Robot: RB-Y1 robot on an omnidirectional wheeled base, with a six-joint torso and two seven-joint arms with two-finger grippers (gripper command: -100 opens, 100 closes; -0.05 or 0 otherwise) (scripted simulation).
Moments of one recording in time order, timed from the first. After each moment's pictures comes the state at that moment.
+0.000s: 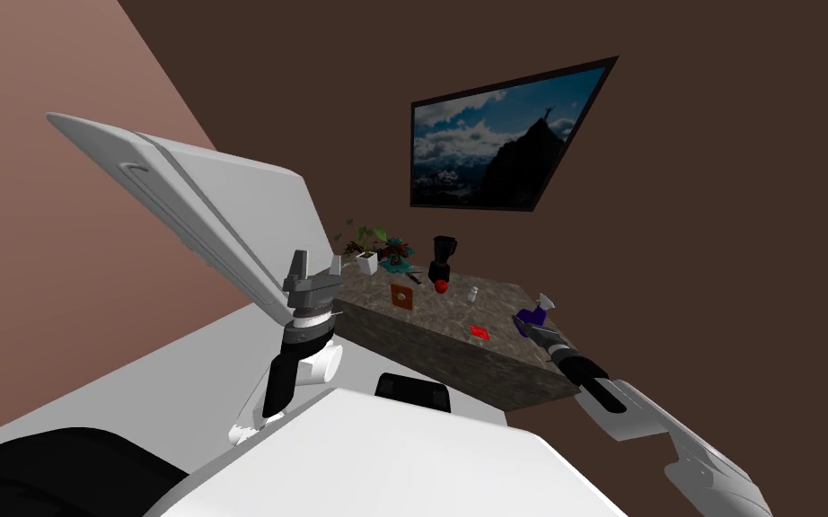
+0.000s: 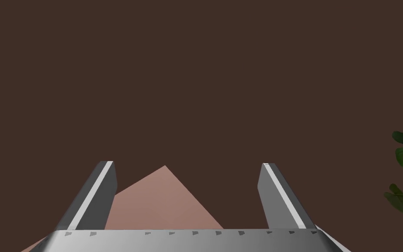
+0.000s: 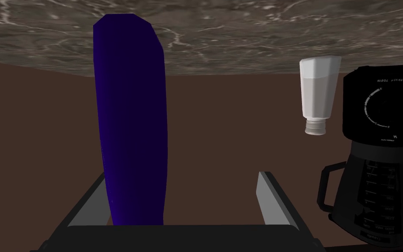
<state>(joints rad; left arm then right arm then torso) 0.50 0.03 0.05 -2.39 -0.02 -0.64 0.15 0.26 -0.87 -0.02 -1.44 0.21 -0.11 0.45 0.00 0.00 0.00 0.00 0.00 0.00</state>
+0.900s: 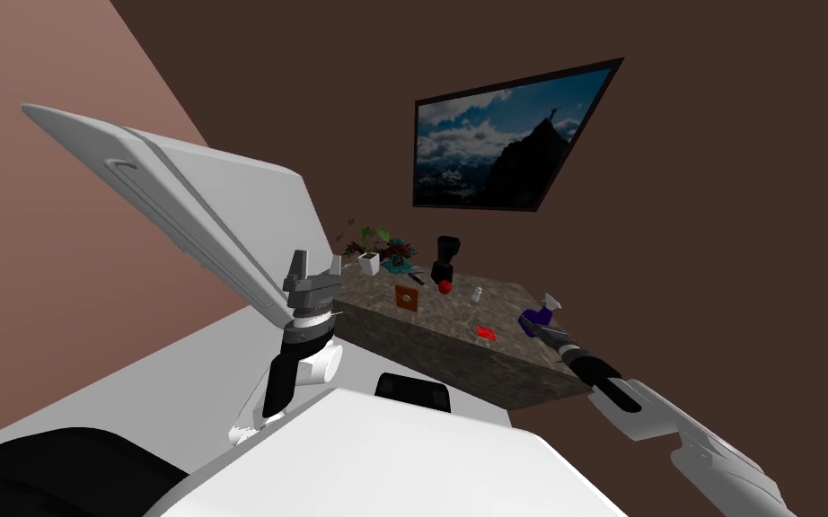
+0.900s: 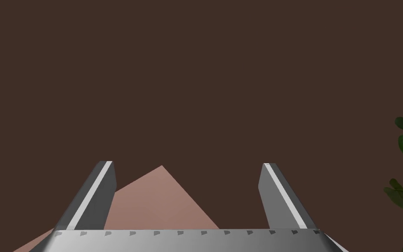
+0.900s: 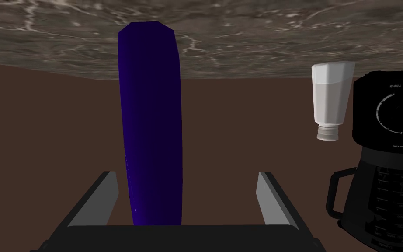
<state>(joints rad) 0.50 0.03 0.05 -2.39 -0.02 -0.64 0.15 0.16 -0.93 0.02 -1.19 0.18 -0.26 0.43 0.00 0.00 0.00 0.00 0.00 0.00</state>
